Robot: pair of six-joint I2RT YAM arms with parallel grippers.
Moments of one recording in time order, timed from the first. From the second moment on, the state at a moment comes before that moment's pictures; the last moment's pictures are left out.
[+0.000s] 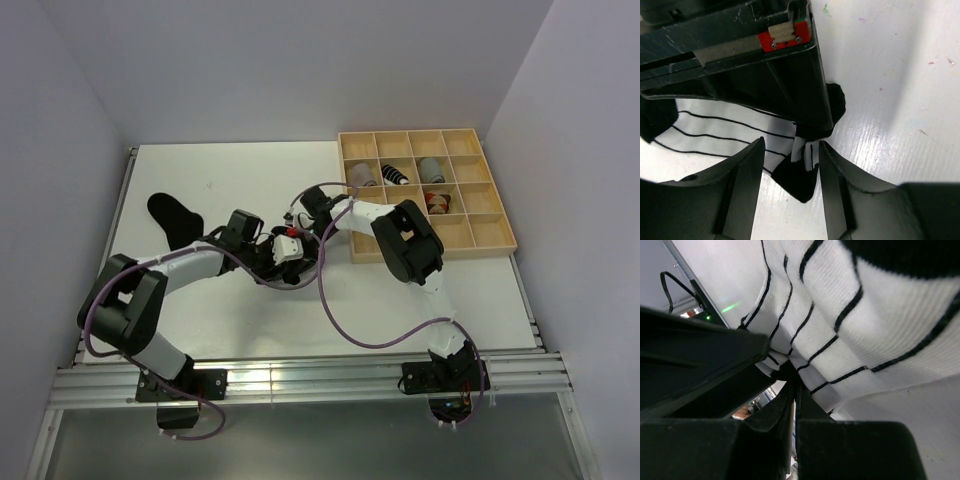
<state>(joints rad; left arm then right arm) -0.49 1.55 0.79 -0.17 0.50 0.76 0.62 2.29 1.60 -0.62 -0.87 0.38</state>
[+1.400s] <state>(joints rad) -0.30 2.08 1.33 -0.96 0.86 0.73 0.93 1.52 0.74 0.26 0.03 0.44</state>
